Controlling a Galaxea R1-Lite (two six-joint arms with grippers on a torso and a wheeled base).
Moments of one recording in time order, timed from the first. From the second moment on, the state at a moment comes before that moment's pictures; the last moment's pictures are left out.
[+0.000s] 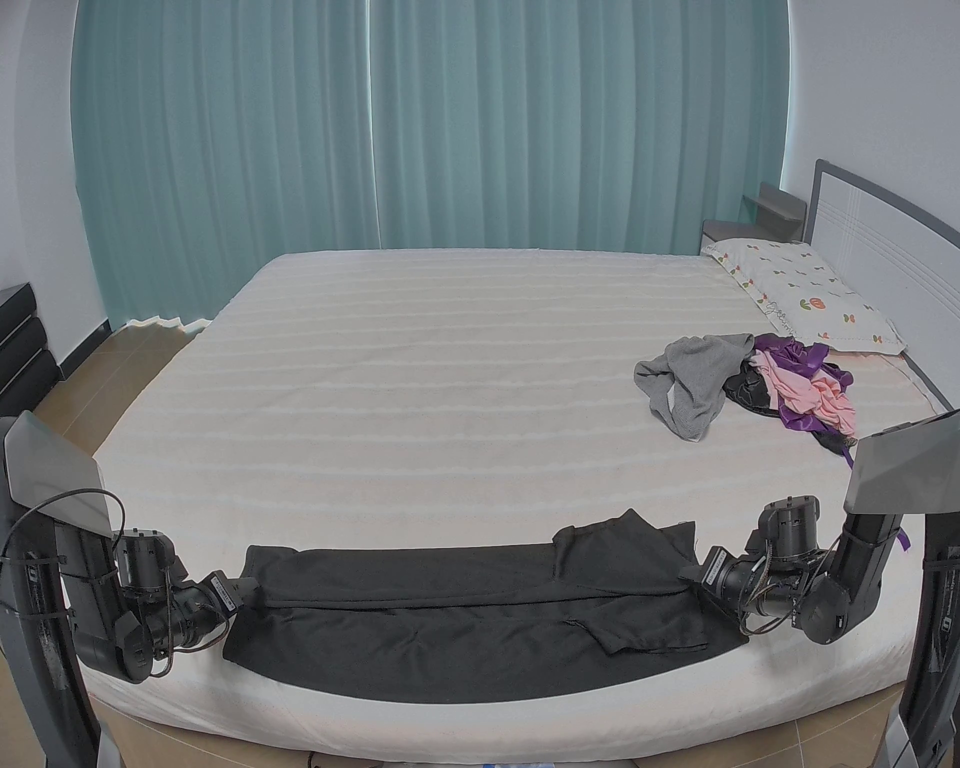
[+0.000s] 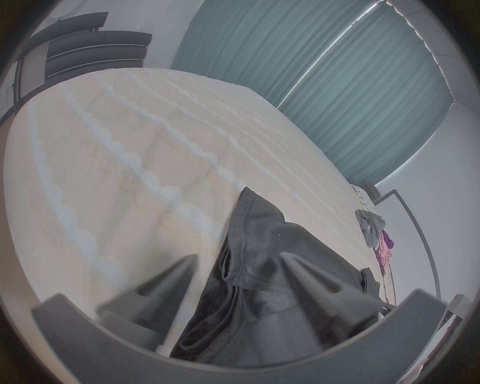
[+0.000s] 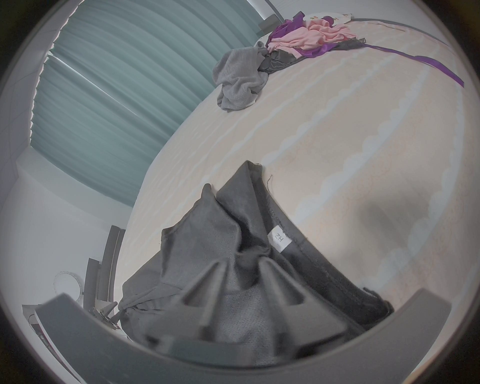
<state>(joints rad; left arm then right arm) 0.11 2.30 -0.21 -1.41 -0.21 -0.59 0.20 2.30 -0.45 -1.16 0.15 0.76</state>
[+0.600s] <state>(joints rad) 0.11 2.23 -0.36 -1.30 -0.21 -0.64 0.11 2.24 -0.58 -1.10 0.22 0.77</state>
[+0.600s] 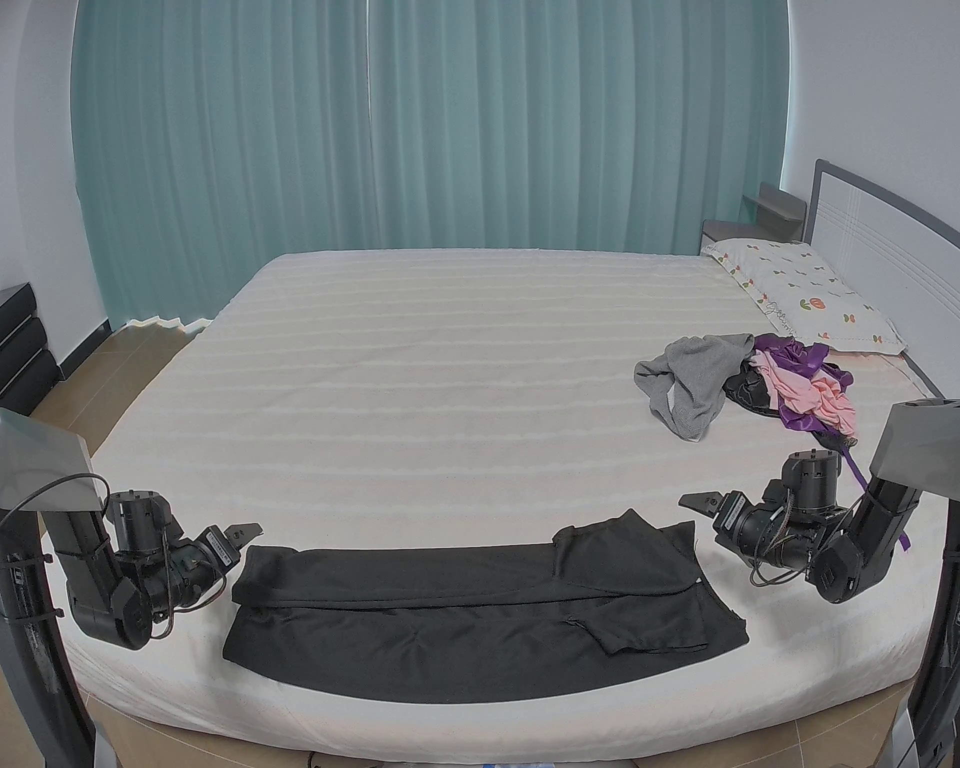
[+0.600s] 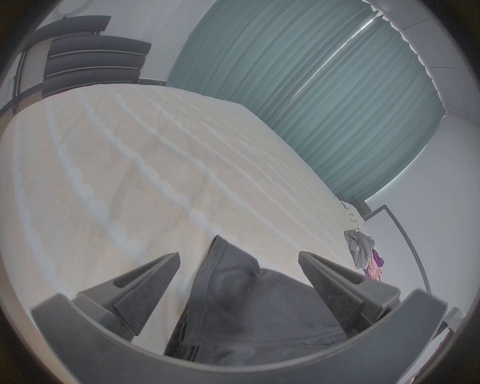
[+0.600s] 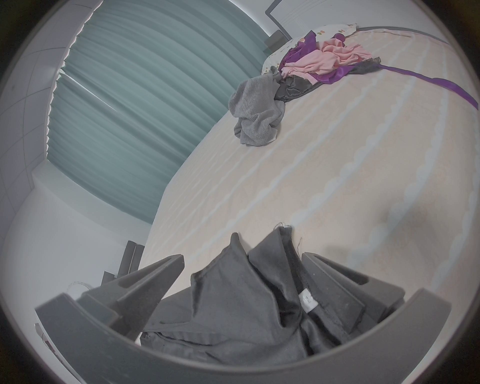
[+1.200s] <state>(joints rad) 0.07 2.30 -0.66 -1.01 -0.22 -0.68 0.06 2.34 -0.69 -1.08 0.29 0.82</state>
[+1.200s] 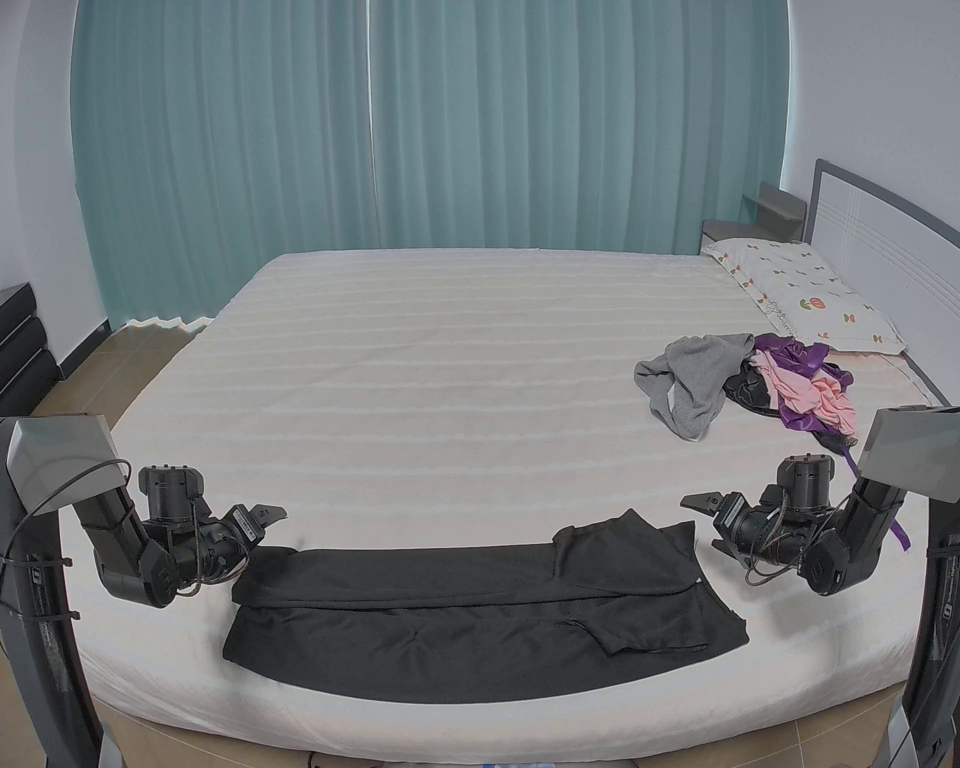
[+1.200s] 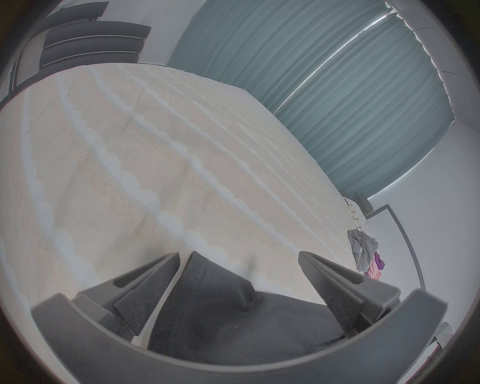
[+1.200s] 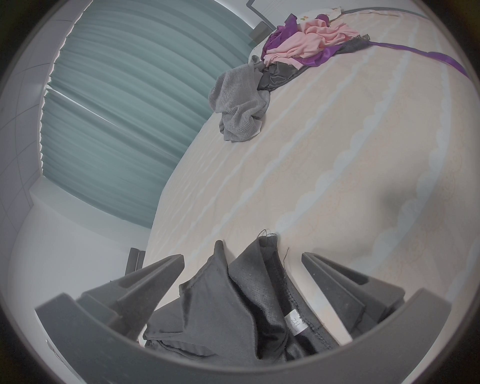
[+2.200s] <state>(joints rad) 0.08 2.34 -0.66 -1.03 -0.15 -0.67 0.06 2.42 -0.79 -1.07 0.28 0.81</state>
